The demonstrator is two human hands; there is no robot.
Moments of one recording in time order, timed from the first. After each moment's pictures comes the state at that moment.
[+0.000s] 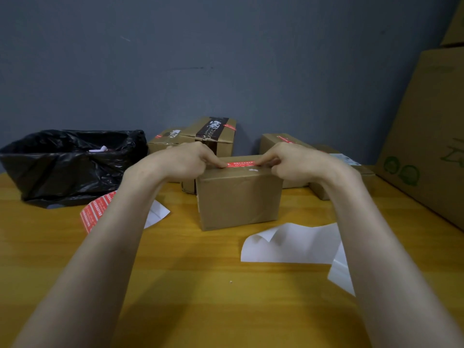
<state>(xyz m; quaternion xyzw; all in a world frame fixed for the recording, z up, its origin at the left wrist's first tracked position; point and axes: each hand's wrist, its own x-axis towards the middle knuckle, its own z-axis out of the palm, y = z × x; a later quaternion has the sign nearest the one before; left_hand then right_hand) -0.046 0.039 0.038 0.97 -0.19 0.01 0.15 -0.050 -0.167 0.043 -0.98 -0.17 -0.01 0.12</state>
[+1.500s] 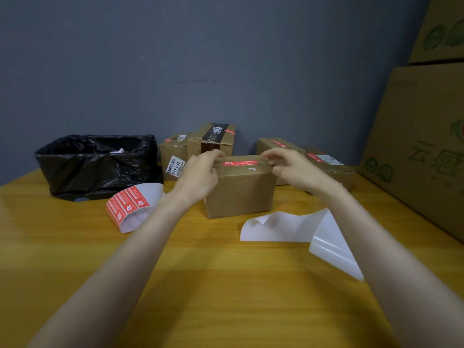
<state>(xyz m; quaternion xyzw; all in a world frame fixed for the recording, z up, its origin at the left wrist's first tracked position) -0.077 0.024 -0.004 0.92 -0.14 0.22 0.28 -0.078 -0.183 0.019 -0.92 -0.16 -0.12 0.35</state>
